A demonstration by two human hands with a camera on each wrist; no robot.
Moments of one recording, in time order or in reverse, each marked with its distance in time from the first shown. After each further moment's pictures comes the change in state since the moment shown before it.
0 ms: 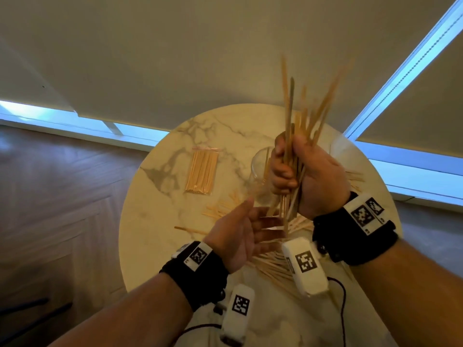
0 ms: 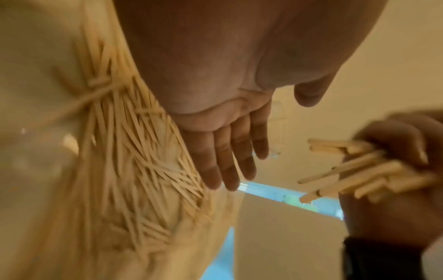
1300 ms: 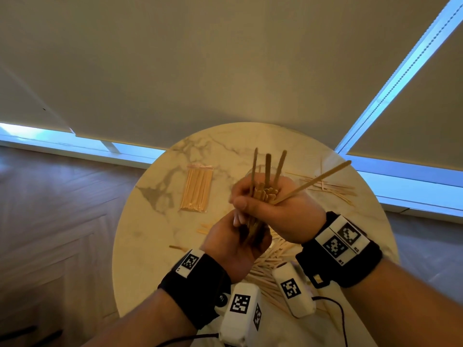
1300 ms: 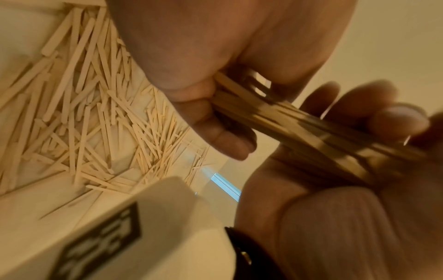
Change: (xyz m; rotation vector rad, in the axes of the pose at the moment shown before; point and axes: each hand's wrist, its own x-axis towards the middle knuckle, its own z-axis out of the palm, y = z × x) left_hand -0.012 0.025 0.031 -0.337 0.045 0.159; right_hand -0.009 0.000 0.016 -0.703 -0.146 -0.102
